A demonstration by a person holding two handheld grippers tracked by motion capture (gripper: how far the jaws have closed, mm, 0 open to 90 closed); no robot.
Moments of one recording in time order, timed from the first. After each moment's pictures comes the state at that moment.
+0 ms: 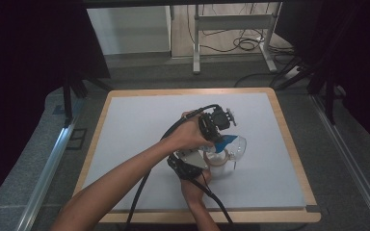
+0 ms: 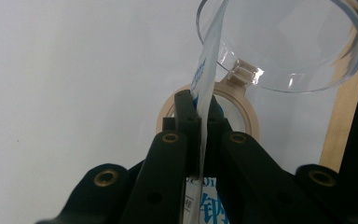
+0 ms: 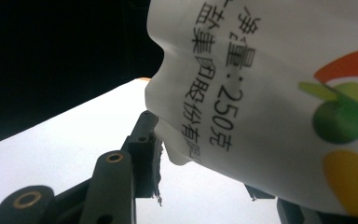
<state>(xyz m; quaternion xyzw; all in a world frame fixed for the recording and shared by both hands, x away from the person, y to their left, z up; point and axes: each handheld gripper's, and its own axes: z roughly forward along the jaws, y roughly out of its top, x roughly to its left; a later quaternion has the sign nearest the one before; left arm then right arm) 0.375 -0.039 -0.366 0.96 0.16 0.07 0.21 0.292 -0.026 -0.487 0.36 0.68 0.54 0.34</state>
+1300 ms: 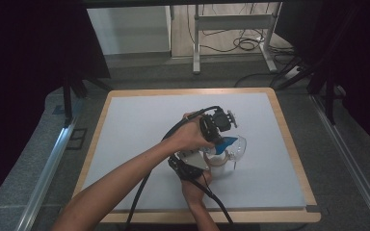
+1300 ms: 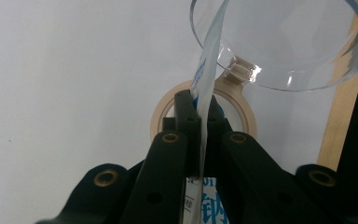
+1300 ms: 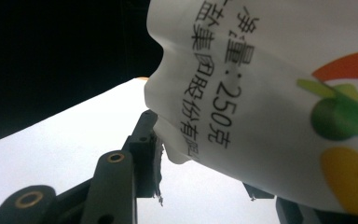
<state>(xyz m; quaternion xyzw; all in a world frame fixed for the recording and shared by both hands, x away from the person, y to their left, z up) 0.375 -0.042 -0.370 0.97 0.16 0.07 0.20 0.290 -0.028 -0.490 0.36 0.68 0.54 0.34</state>
